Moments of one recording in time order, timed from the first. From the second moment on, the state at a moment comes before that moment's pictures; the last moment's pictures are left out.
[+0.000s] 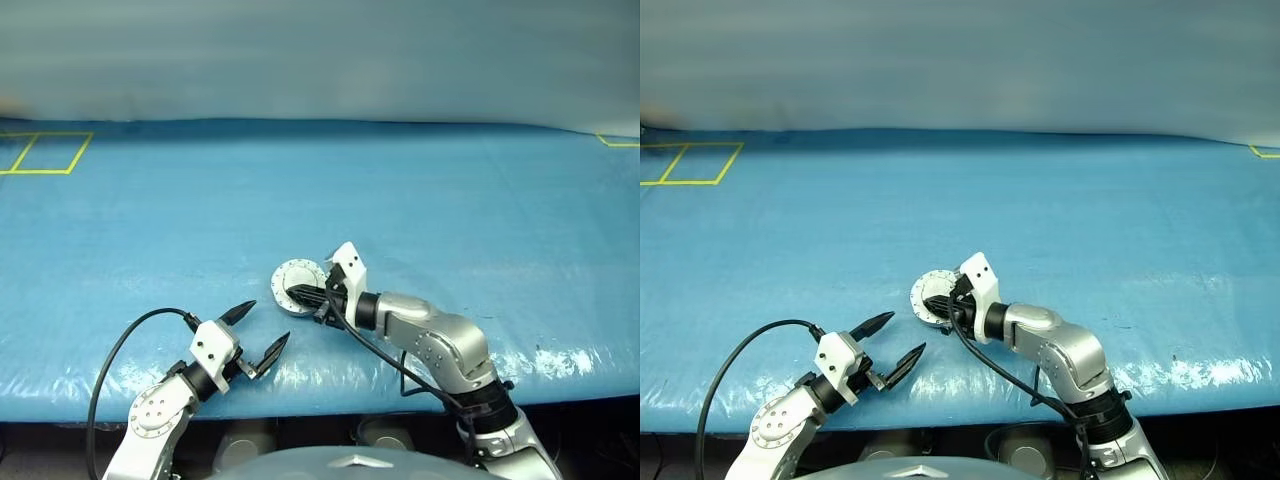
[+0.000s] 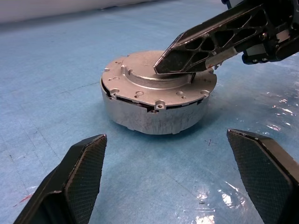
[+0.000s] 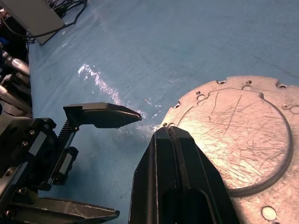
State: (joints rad) left arm 0.41 0.36 -0.13 -0.27 -0.18 -0.11 -0.60; right arm -0.19 -0.24 0.30 -0.34 0.52 0.86 0.51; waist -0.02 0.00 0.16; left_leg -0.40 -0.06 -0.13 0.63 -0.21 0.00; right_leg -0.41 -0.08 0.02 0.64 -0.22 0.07
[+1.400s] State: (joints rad) left arm 0.42 0.36 -0.13 -0.27 -0.18 -0.11 -0.60; right arm -0.13 -0.20 0.43 -0.37 0.18 0.66 0.34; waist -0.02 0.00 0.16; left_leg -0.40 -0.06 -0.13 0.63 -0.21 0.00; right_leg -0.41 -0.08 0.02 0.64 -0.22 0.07
